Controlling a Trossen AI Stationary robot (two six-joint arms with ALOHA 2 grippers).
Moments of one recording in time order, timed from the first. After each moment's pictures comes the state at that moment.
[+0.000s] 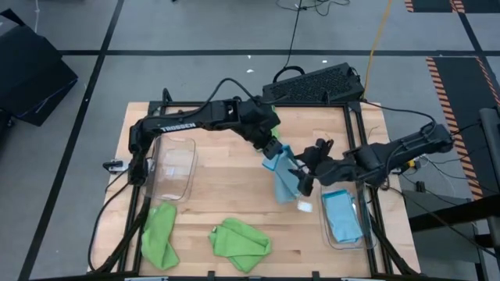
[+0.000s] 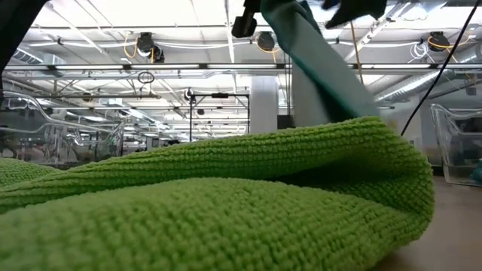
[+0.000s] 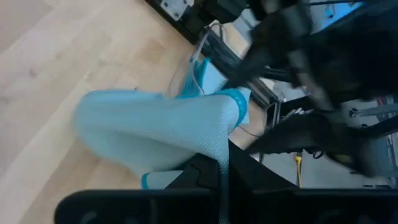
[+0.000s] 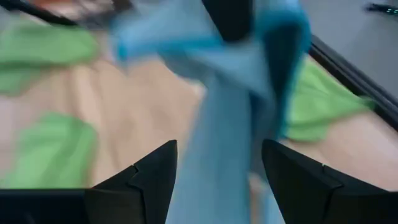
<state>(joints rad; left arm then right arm) 0.15 1.95 2.05 -0.80 0.36 -0.64 0.34 1.20 1.11 -0.74 0.57 0.59</state>
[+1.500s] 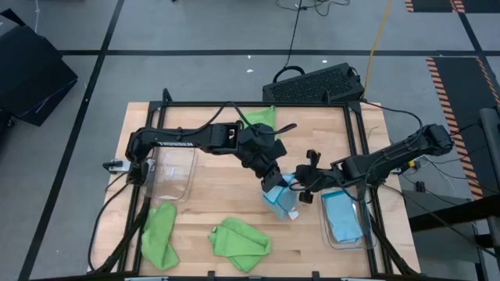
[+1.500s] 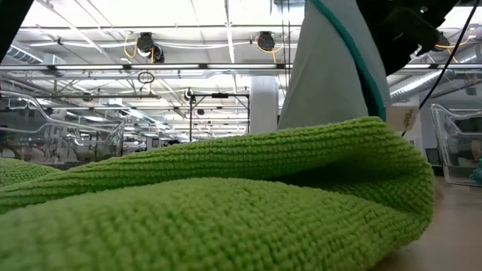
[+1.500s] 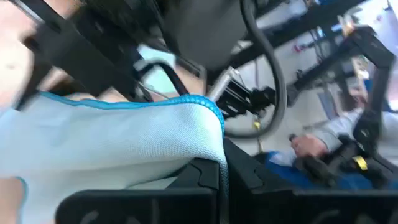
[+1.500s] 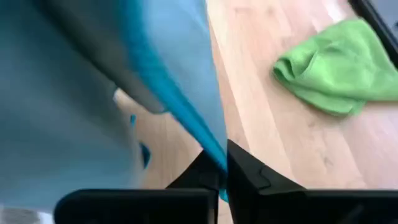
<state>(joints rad) -0.05 1.95 2.05 -0.67 0.45 -0.69 0.30 1.20 0.73 -0.43 0.44 0.30</state>
